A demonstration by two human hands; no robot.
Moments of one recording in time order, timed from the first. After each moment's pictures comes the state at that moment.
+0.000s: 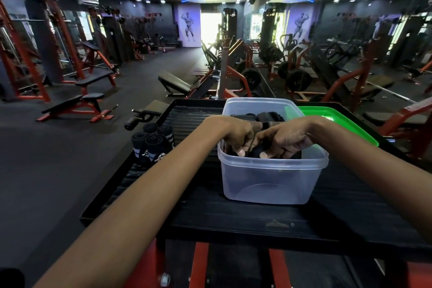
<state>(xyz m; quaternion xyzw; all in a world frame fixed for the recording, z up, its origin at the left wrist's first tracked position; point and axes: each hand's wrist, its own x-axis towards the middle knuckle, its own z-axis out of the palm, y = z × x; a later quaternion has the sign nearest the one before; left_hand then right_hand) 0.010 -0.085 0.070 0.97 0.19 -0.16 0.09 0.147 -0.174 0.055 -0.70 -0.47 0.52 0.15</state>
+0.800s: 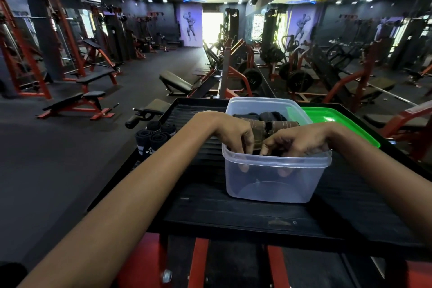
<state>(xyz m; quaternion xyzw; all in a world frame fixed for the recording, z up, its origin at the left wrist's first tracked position) -0.013 -0.085 0.083 0.96 0.14 -0.19 0.16 0.153 -0.196 0.058 -0.61 -0.66 0.44 0.07</state>
